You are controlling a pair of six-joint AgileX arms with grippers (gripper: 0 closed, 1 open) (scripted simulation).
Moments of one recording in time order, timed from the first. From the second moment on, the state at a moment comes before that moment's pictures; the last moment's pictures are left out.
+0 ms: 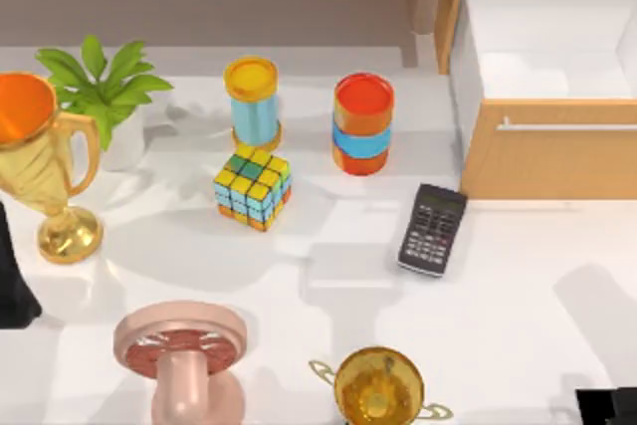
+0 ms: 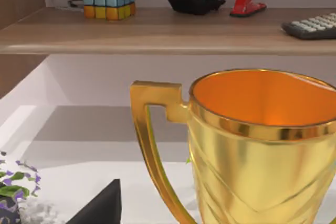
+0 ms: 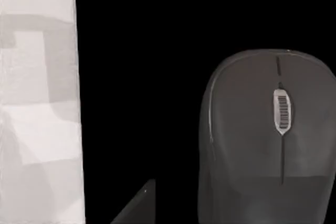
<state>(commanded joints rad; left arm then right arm) 0.00 0.00 0.00 0.00 0.00 0.00 0.39 1.03 0.44 -0.90 0.04 0.36</state>
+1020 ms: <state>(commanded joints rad) 0.00 0.00 0.00 0.00 0.00 0.00 0.47 1.10 0.43 -0.53 0.16 0.03</state>
